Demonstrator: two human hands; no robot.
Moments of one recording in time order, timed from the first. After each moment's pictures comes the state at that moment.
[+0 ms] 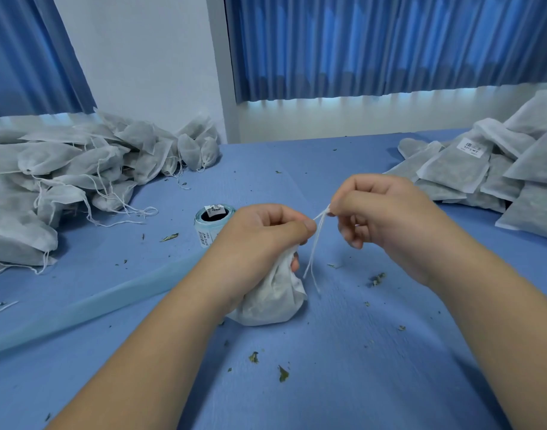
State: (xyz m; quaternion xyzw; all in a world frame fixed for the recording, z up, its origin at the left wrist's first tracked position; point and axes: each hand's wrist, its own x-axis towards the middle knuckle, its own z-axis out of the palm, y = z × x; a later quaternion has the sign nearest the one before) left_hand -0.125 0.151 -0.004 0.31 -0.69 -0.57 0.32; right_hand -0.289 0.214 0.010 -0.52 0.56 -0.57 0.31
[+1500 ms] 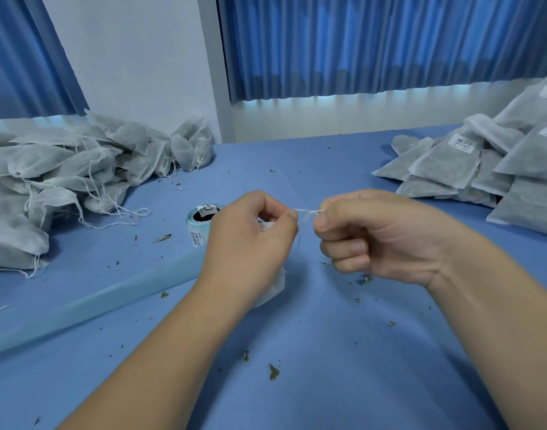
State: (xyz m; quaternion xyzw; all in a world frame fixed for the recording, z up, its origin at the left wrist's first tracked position) left_hand -0.141 0.155 -0.016 0.38 -0.72 -0.34 0.47; right_hand -0.290 0.222 0.014 -0.47 0.46 -0.49 0.56
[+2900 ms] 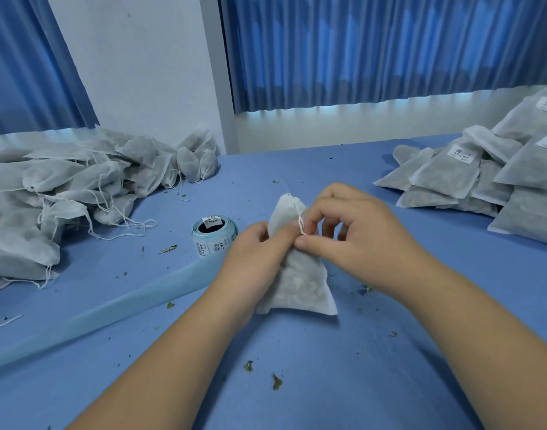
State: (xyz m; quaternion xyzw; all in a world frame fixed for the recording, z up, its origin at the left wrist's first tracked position) left_hand -0.148 0.137 -0.034 0.39 -0.63 -0.56 0.37; right_hand -0.288 0.208 -0.008 -0.68 0.58 -0.44 0.04
